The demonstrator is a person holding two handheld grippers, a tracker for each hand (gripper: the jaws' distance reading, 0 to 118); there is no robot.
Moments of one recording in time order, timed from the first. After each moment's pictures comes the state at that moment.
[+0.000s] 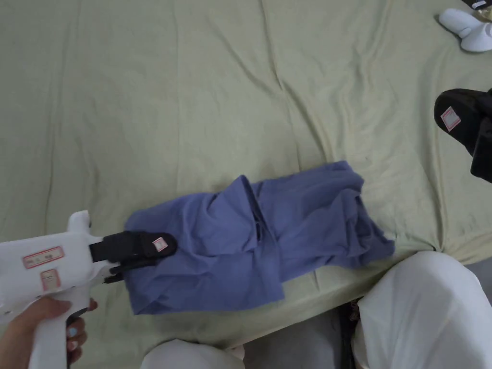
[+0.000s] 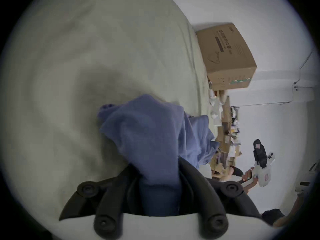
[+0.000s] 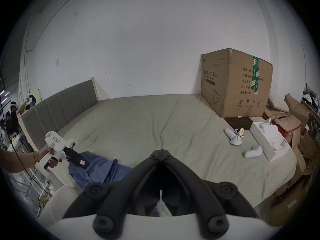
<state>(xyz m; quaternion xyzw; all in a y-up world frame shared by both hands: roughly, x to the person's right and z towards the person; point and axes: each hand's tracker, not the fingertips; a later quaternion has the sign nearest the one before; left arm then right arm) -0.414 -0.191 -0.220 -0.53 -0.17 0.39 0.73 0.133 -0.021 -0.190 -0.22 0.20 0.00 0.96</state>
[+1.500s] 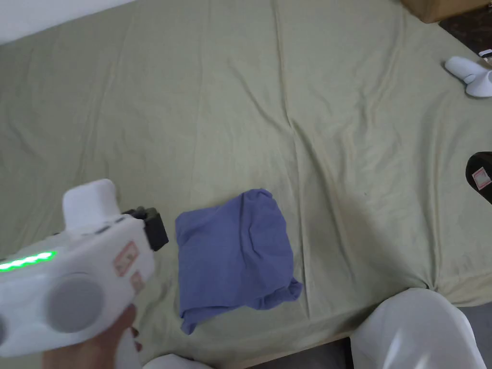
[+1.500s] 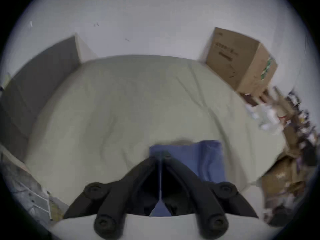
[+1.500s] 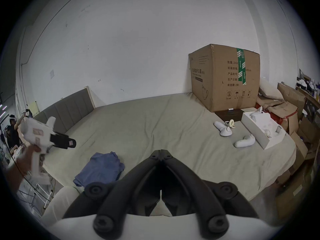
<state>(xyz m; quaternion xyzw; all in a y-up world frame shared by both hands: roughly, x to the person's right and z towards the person) -0.234 -0.054 -0.195 -0.38 0.09 0.04 0.92 0.183 -0.026 -0.167 -0.22 0.17 -0.04 0.96</state>
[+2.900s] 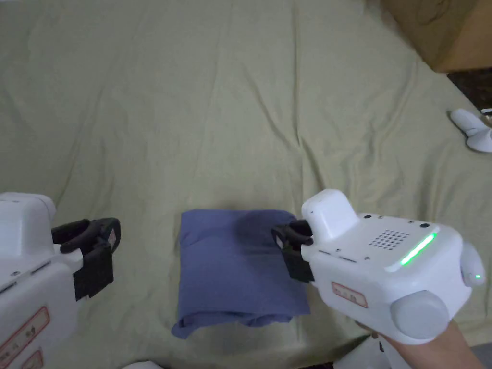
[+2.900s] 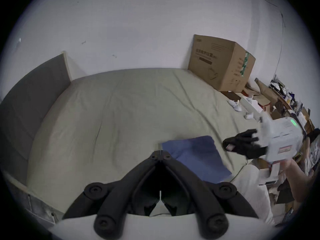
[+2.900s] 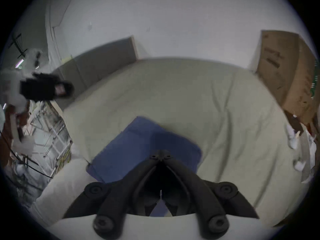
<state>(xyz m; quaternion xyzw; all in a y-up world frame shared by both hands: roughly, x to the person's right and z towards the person) -0.309 -0.022 -0.130 -0.34 -0.03 0.04 0.94 -0.005 -0.118 -0.250 -0.39 0.38 0.09 0.83</state>
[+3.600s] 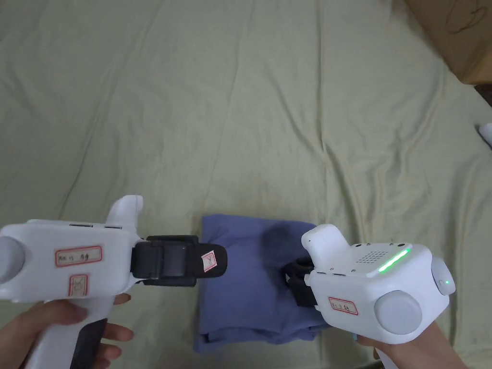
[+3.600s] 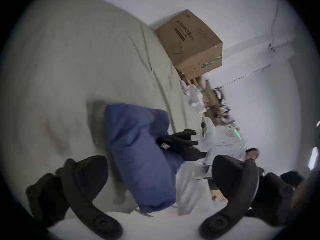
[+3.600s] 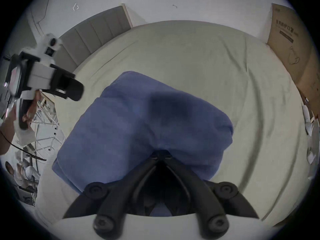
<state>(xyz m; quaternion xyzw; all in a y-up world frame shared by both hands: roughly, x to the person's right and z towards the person) -0.373 -0.184 -0.241 -0.48 -0.30 0.35 0.74 -0.028 -0.176 -0.274 -0.49 0.37 0.10 0.78</state>
